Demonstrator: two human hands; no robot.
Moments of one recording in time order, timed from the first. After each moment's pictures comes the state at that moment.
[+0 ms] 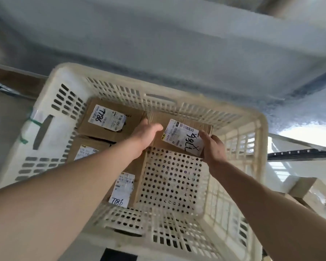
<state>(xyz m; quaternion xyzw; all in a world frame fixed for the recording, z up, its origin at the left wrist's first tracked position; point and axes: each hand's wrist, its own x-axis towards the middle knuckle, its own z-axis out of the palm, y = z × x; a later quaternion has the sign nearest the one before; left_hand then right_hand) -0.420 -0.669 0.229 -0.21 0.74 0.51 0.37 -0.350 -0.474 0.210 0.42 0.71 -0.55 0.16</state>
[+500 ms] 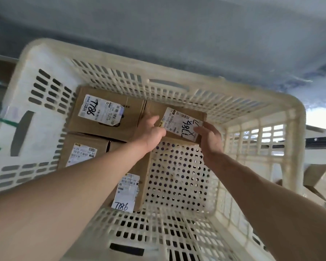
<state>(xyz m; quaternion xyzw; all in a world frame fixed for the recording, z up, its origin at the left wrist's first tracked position) -0.427 -0.680 0.176 -0.09 0.81 0.44 0.38 -0.375 -0.505 0.144 0.45 0.67 -0.58 0.13</state>
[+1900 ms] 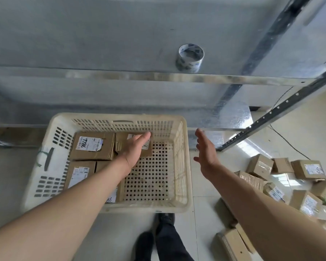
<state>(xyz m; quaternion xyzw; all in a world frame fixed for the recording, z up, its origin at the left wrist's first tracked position) -0.285 -0.590 0.478 -0.06 0.76 0.55 0.33 -0.216 -0.396 0.449 0.38 0.60 -0.70 0.00</state>
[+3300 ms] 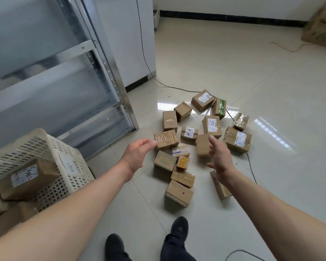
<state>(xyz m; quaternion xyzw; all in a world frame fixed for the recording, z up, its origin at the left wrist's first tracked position) 0.079 -0.244 0.494 0.14 0.74 0.43 0.50 0.277 -0.116 0.453 0.61 0.43 -0.63 -0.21</state>
